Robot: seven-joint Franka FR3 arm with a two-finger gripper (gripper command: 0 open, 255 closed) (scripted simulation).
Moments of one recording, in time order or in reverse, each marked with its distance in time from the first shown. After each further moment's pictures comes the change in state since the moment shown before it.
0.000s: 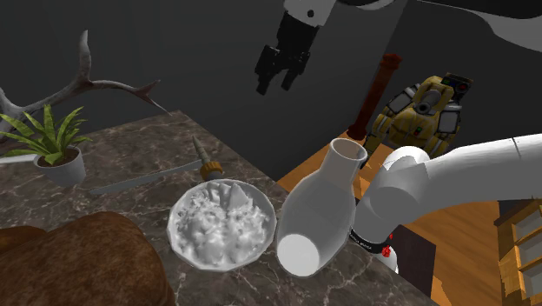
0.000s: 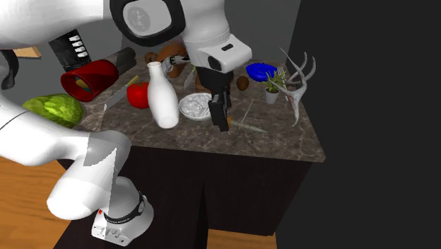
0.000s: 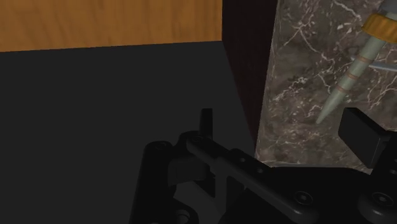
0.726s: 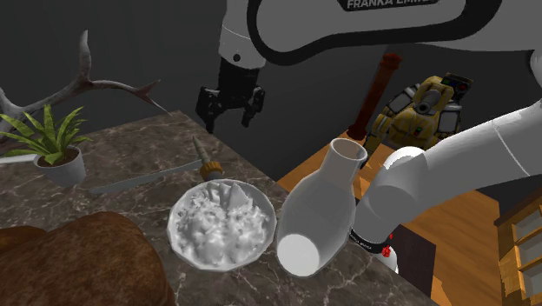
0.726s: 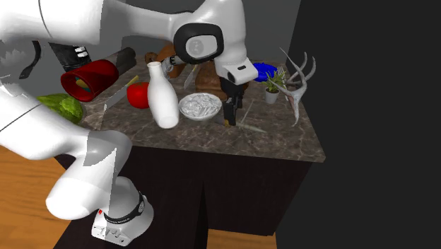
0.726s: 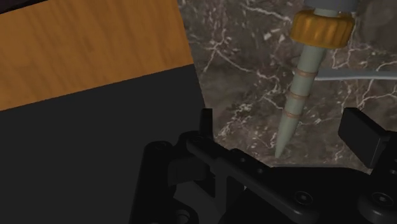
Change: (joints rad) arm -0.032 0.234 0.288 0.018 0.078 0.186 0.390
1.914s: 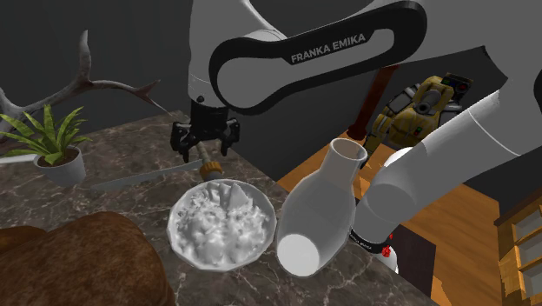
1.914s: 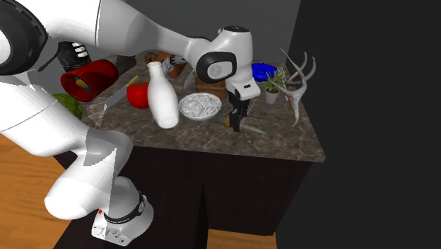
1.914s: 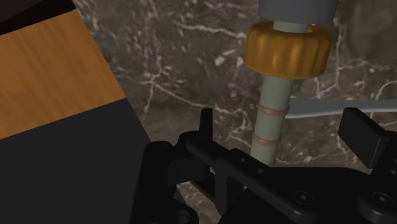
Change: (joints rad) arm -0.043 0.205 0.156 -0.004 -0.030 0.190 0.199
